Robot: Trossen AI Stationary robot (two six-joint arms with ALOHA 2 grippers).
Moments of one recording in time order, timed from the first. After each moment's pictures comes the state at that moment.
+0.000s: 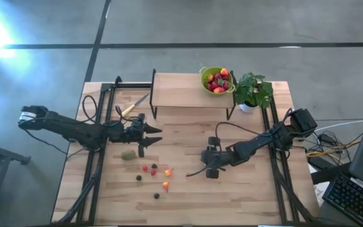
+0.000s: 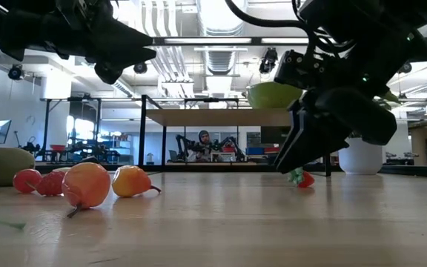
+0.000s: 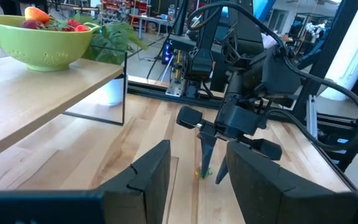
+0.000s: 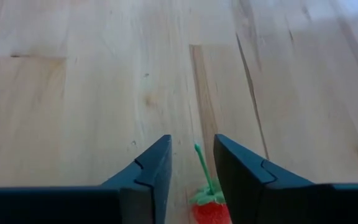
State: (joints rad) left arm -0.10 0.95 0.32 0.59 -0.18 -0.18; right arm 0.33 1.72 0.78 0.02 0.40 0.28
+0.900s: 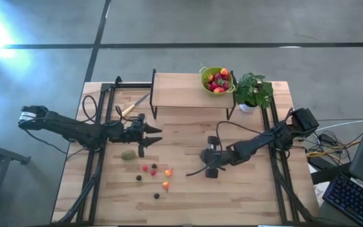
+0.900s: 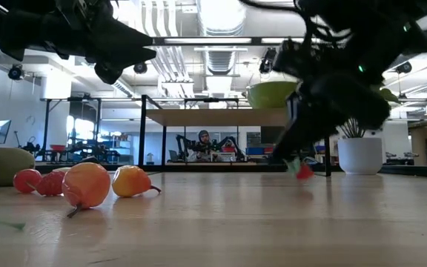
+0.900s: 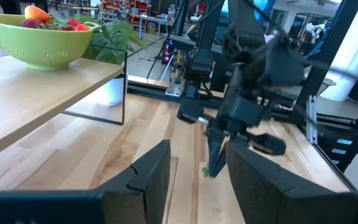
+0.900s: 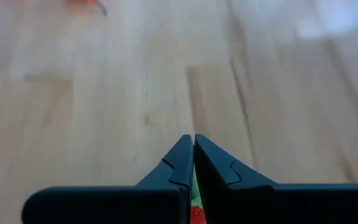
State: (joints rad) left arm -0.10 0.95 0.32 0.59 -0.18 -0.19; right arm 0.33 1.69 0.79 0.00 0.40 0.26
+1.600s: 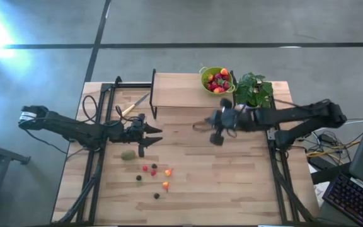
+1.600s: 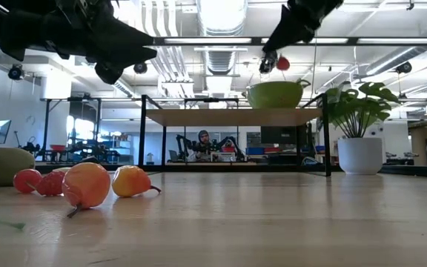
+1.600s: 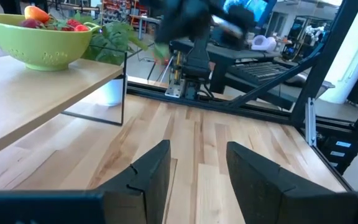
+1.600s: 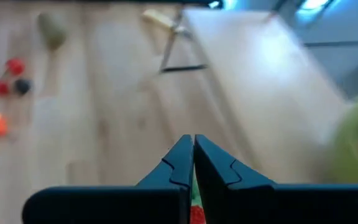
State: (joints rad) left arm -0.10 0.95 0.32 0.60 -0.18 -0.19; right arm 0.05 1.28 1.07 -0.47 0.40 0.09
